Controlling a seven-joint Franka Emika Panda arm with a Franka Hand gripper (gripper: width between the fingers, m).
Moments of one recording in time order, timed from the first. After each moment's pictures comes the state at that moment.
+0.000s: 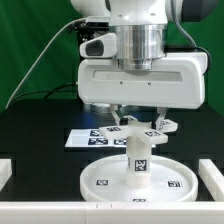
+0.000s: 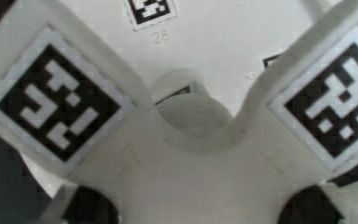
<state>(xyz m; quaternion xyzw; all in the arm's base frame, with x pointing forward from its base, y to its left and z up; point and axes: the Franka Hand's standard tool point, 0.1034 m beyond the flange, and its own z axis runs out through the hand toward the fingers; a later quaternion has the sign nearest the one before) 0.562 0.021 0.099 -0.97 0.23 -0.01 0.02</state>
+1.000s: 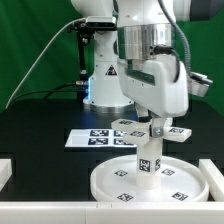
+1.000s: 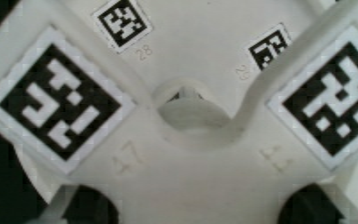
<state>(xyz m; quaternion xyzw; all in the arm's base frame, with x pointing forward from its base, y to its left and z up) 0.564 0.039 0.099 -0.75 0.66 0.01 0.05</state>
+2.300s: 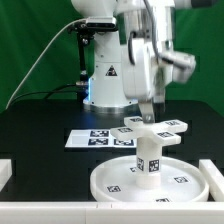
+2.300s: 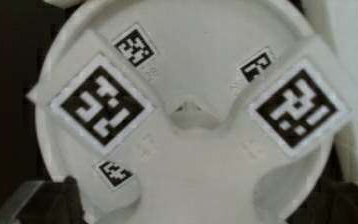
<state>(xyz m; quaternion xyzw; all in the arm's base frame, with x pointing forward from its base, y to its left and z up) 0.563 0.046 0.142 -0.58 0.81 0.02 0.09</state>
